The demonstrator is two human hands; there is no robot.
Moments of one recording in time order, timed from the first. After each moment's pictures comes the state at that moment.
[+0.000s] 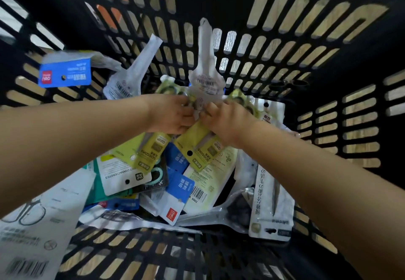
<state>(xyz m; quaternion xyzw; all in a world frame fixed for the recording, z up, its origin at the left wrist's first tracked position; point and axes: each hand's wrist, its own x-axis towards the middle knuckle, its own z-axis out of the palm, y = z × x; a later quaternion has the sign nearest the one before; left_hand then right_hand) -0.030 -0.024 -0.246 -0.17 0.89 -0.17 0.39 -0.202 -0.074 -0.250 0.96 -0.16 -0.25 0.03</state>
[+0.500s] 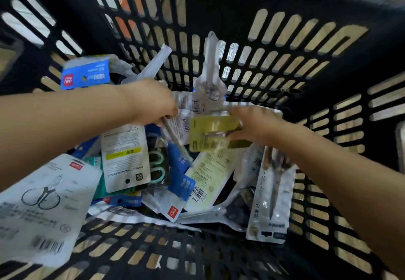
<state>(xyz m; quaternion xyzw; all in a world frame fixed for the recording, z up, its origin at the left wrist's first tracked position) -0.020 -0.021 -0.201 -0.48 0.79 0.09 0.38 -0.240 -0.088 -0.224 0.87 -0.37 -0.24 -0.23</state>
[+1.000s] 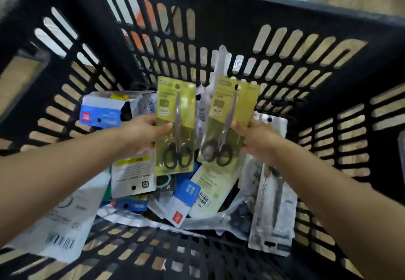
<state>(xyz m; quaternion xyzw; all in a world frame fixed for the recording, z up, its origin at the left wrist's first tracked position) -0.022 0.039 -0.232 -0.77 0.21 0.55 -0.26 -0.237 -0.071 -0.246 0.48 -0.57 0.02 -0.66</state>
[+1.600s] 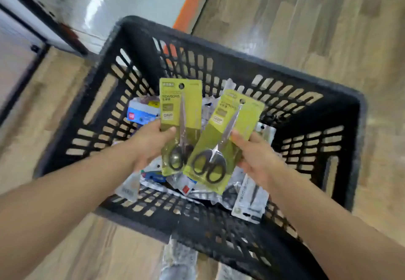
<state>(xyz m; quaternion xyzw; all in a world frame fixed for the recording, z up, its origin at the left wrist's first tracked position) -0.049 0.074 -0.102 -0.75 0.10 0.56 -0.33 -0.235 -0.025 -0.110 0.35 -0.59 0.05 -0.72</state>
